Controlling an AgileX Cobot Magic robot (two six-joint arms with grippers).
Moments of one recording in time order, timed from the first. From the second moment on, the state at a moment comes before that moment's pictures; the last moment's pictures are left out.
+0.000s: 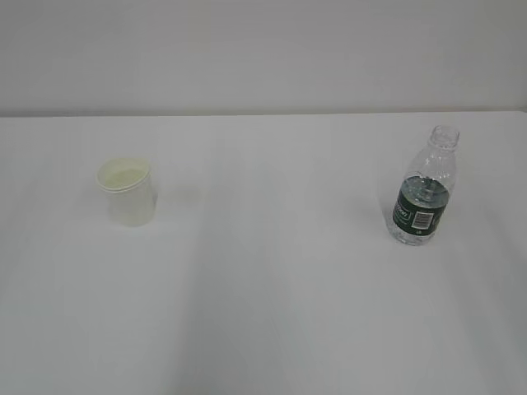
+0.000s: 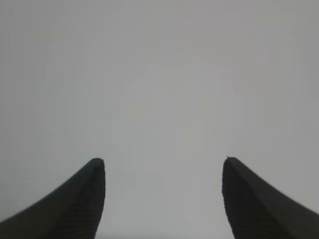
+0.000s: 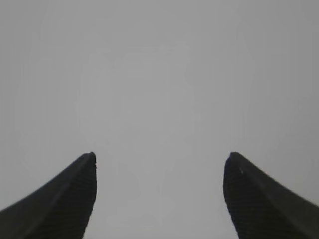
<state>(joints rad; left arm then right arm) -0.07 0.19 -0.54 0.43 0.14 -0.51 0.14 0.29 -0.70 -0.26 0.27 0.24</state>
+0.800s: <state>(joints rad) -0.07 0.05 -0.88 0.05 0.86 0.01 0.14 0.12 -0.89 -0.14 0.82 0.04</state>
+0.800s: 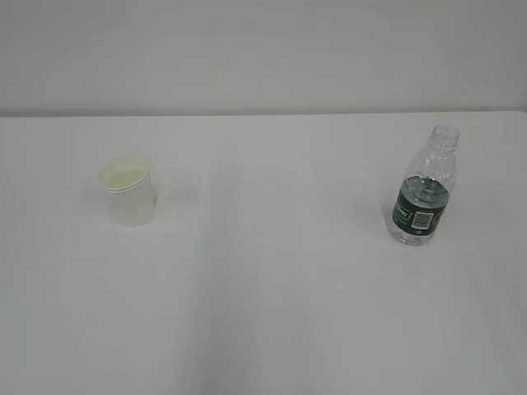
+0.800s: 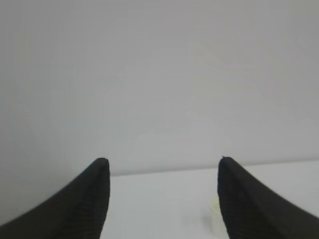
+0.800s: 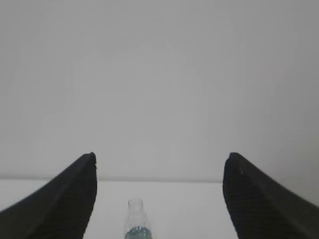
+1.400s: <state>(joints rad) -0.07 0.01 -0.95 -0.13 1.28 0.08 0.14 0.05 -0.92 -0.08 1.28 -0.09</state>
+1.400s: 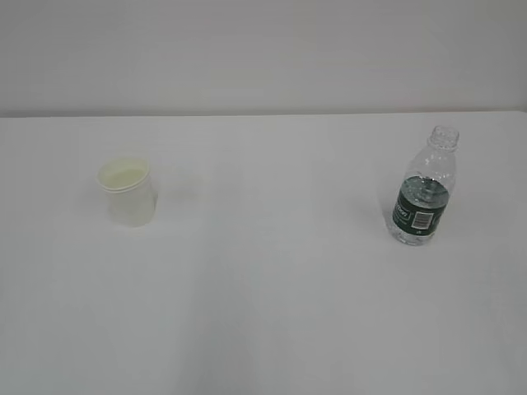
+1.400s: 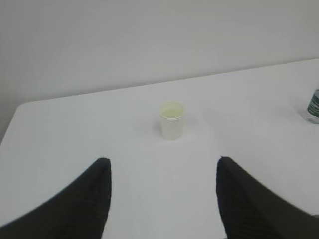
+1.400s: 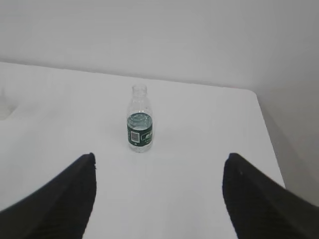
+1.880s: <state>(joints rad) -0.07 0.00 -0.87 -0.25 1.28 0.08 0.14 -0.02 -0.87 -0.08 1.28 -0.03</state>
